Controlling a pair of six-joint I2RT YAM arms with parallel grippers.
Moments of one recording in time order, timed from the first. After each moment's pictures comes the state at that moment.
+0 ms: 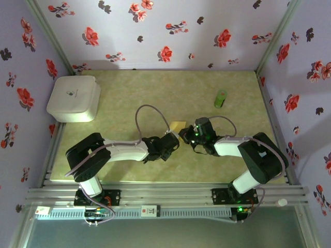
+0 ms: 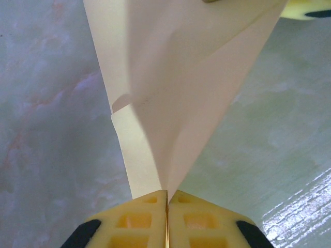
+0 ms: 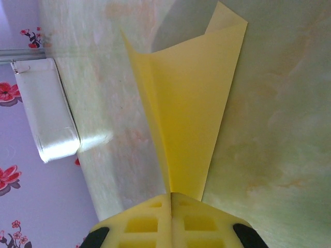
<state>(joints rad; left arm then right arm) -1.11 1.72 0.91 -0.26 -0.38 -0.25 0.56 1.54 0.50 0.40 -0.35 1.30</state>
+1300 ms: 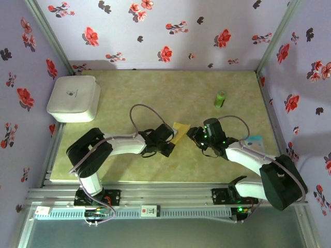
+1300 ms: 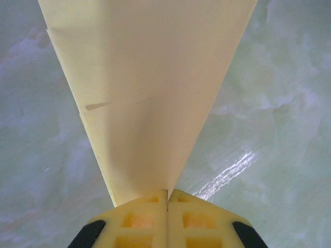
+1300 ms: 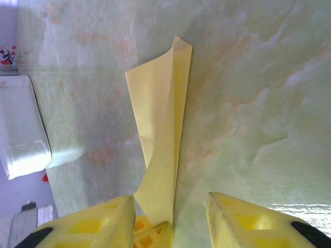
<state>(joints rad) -0.95 1.75 0.91 -0.16 0.09 -0.38 0.51 1.24 0.48 0.02 -0.25 1.16</state>
